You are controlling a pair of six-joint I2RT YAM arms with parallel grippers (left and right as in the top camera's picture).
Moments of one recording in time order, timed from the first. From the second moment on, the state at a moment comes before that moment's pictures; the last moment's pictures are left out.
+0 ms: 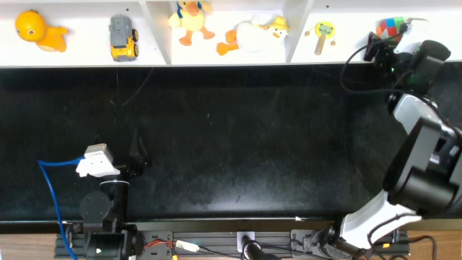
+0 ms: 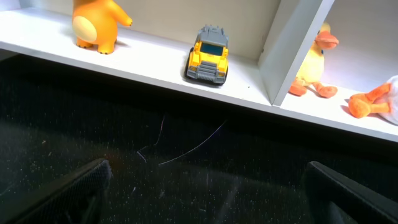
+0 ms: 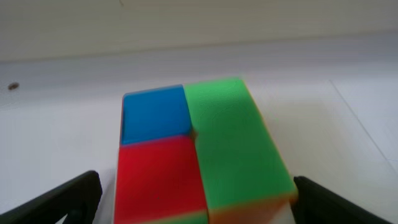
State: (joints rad) left arm 0.00 0.01 0.01 -0.08 -0.08 -0.23; right arm -0.41 1.92 1.12 0.35 -0.32 -0.09
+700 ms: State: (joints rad) left arm 0.00 0.01 0.01 -0.08 -0.08 -0.23; right arm -0.29 1.33 1.11 -0.52 -0.19 -0.26
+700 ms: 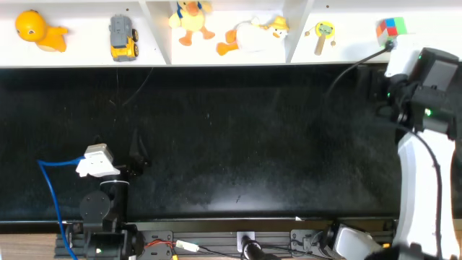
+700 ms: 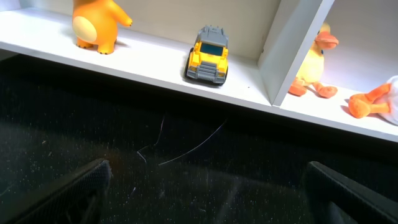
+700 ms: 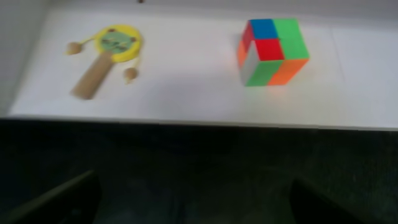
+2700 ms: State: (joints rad) left arm 0.00 0.01 0.01 -0.08 -0.08 -0.23; right arm 0.10 0.23 0.31 -0.18 -0.01 0.09
